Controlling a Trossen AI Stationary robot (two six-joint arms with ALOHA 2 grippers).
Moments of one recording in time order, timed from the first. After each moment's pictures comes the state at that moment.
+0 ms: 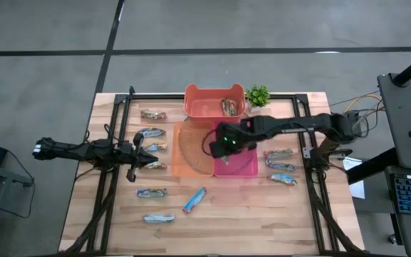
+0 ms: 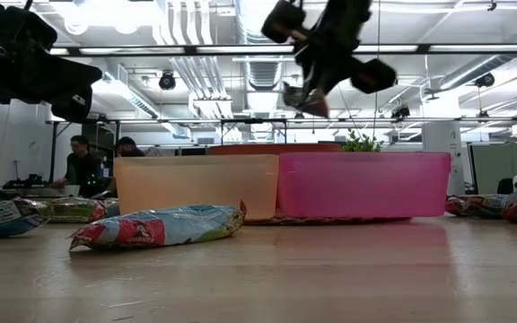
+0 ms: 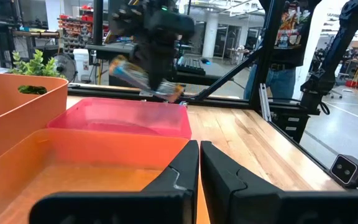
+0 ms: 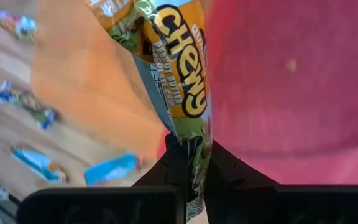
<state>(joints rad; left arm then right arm) -0.14 0.08 0.01 0.03 -0.07 -0.11 -0.04 1.72 1.47 -0.89 -0.02 1.24</state>
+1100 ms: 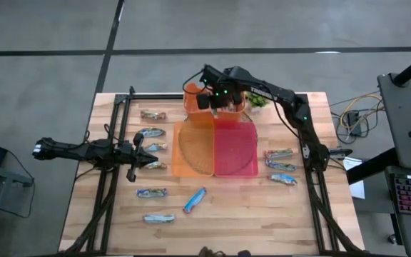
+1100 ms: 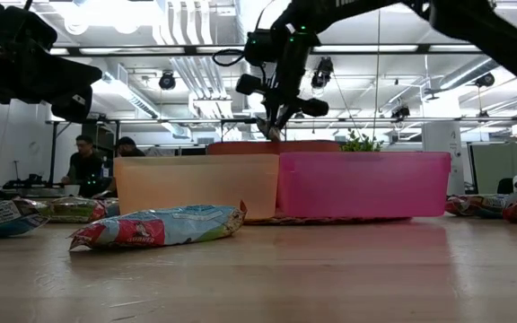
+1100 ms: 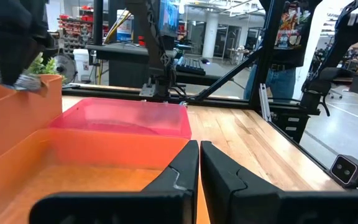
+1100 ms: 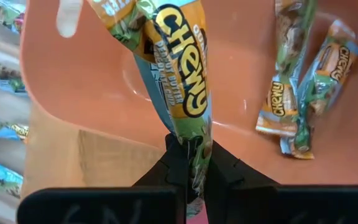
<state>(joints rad) -0.14 0.08 0.01 0.03 -0.07 -0.11 -0.47 2.23 2.24 -1.26 -0.03 0.87</state>
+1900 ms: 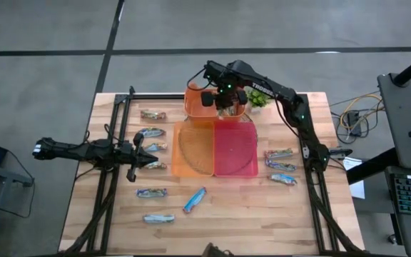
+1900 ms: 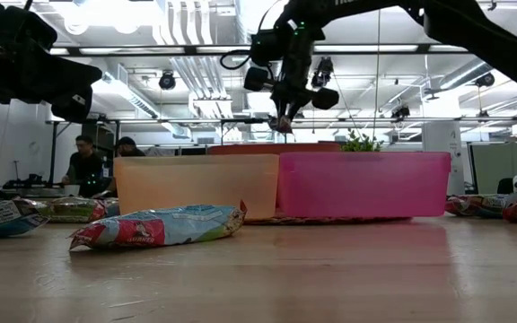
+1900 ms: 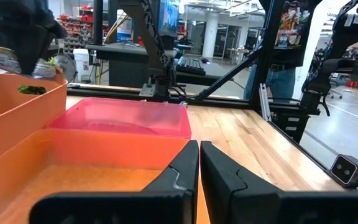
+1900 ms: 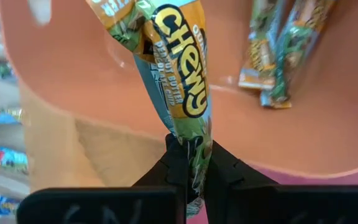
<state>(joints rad) -0.14 0.08 0.01 0.03 -0.07 -0.11 -0.50 2.25 2.36 -1.46 -0.13 0.94</state>
